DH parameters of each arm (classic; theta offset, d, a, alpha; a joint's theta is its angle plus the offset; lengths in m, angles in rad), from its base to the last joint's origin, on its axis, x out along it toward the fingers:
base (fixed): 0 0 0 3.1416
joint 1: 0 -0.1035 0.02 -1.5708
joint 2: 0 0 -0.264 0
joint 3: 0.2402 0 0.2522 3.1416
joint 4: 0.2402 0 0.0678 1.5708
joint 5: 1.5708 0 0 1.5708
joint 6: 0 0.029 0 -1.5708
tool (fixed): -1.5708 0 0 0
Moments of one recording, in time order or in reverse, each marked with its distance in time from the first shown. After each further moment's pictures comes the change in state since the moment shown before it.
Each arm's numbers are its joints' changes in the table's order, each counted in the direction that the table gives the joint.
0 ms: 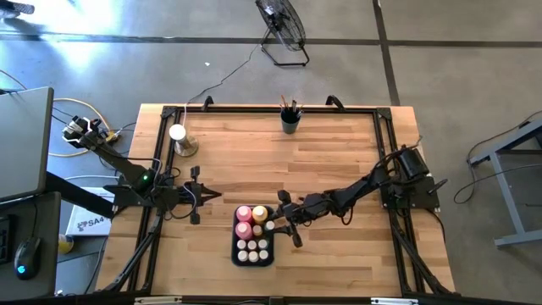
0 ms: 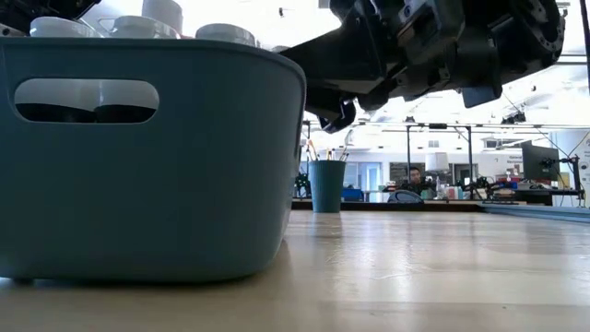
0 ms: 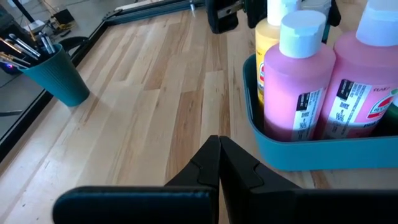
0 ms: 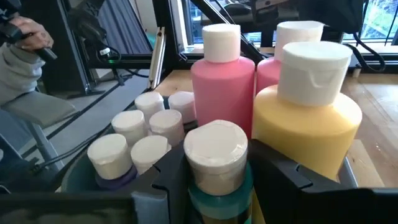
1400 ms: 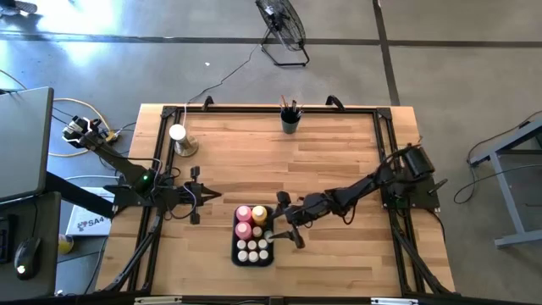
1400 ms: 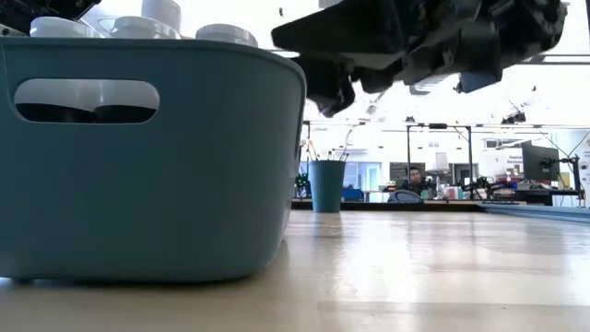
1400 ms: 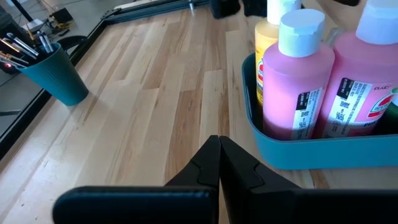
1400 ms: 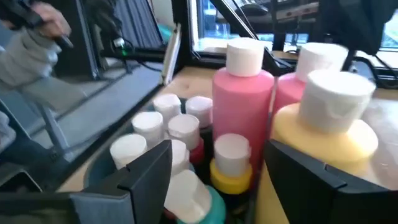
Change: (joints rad) left arm 0.000 0.000 0.000 0.002 -0.004 -0.001; right arm -0.004 0.048 0.019 0.091 0.045 -0.063
